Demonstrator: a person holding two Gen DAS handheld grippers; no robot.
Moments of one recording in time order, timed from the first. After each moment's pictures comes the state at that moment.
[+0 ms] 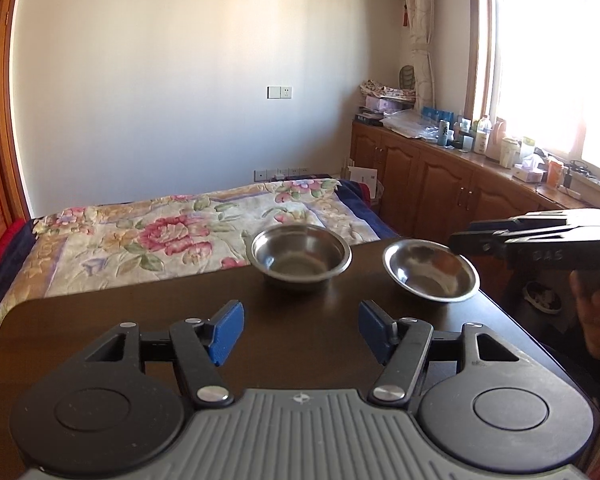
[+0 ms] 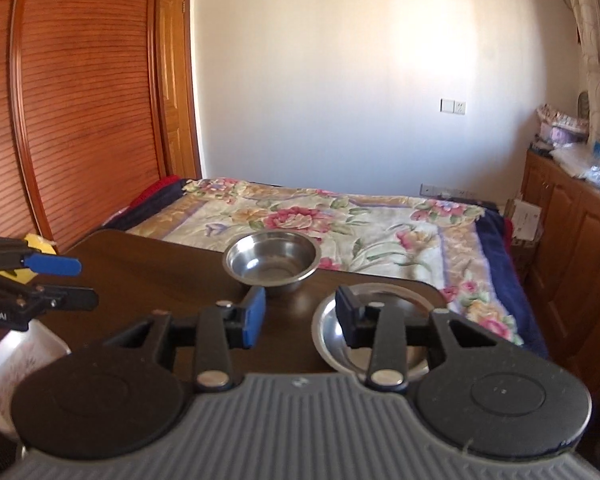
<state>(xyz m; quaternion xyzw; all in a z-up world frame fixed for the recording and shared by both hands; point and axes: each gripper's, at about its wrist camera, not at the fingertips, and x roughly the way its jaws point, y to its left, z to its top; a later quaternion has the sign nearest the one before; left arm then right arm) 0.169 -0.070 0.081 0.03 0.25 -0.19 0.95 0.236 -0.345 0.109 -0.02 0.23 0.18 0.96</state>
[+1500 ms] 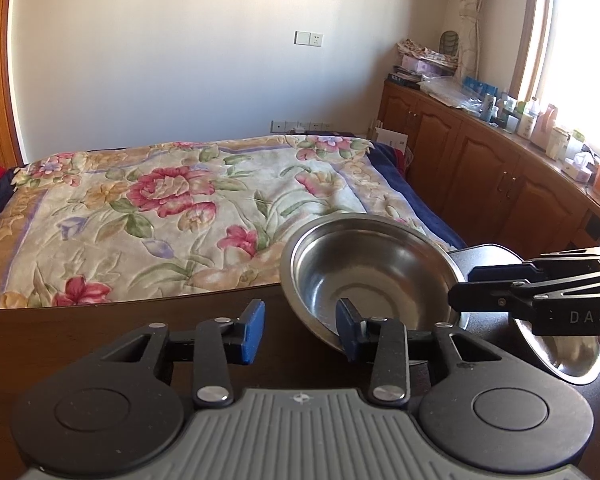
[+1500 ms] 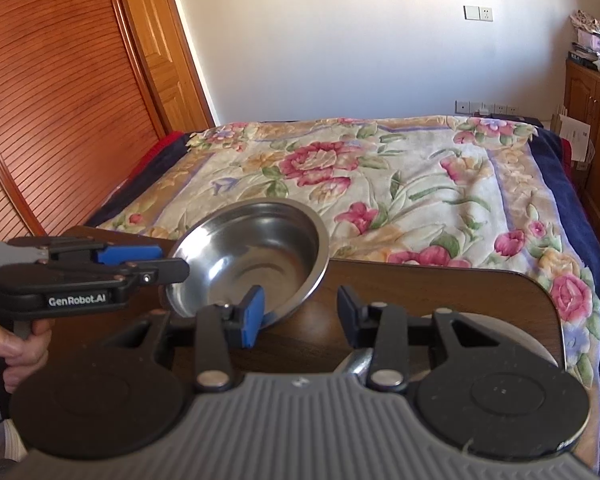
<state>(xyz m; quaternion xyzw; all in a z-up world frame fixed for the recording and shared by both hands) 0.337 -0.087 0.024 0.00 0.33 -0.17 0.93 0.368 -0.320 0.064 0.03 0.35 0.21 0.91</state>
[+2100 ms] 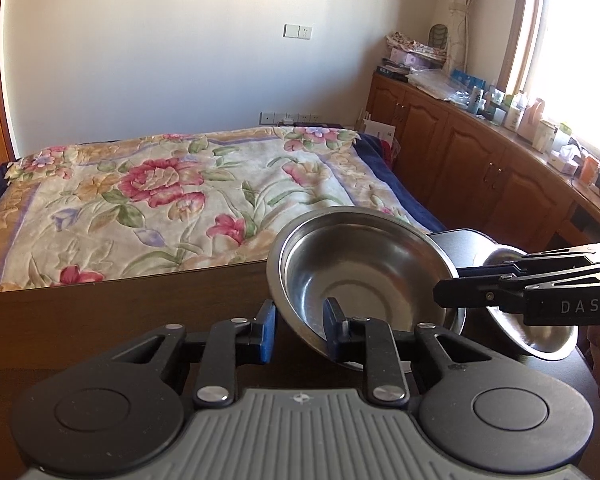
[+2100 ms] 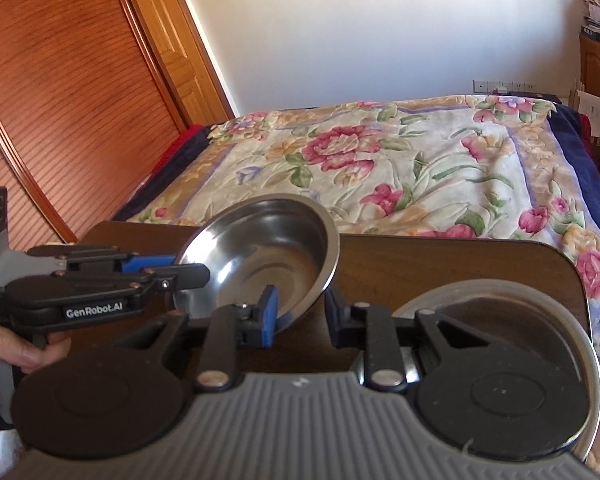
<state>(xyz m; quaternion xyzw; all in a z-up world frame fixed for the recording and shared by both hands) 0.310 -0.089 0.036 0.00 0.34 -0.18 0.92 0.353 -0.323 0.067 0.06 0.36 0.24 0.90</state>
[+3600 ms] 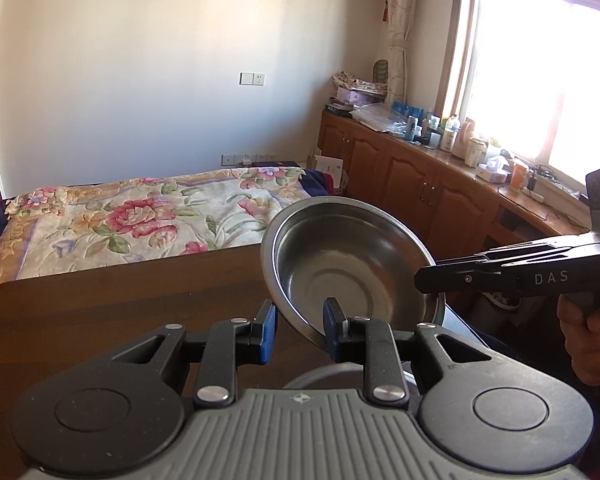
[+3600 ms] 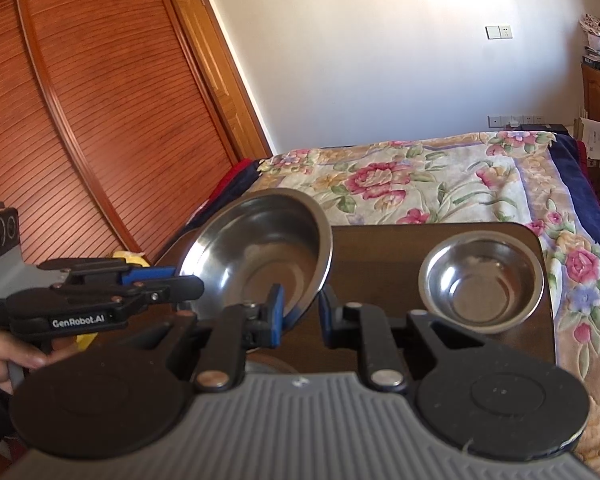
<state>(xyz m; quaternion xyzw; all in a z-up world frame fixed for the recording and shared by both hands) 0.130 -0.067 0.110 0.00 0.28 -0.24 0.93 0.213 -0.346 0.125 0.08 0.31 0.28 0.91</state>
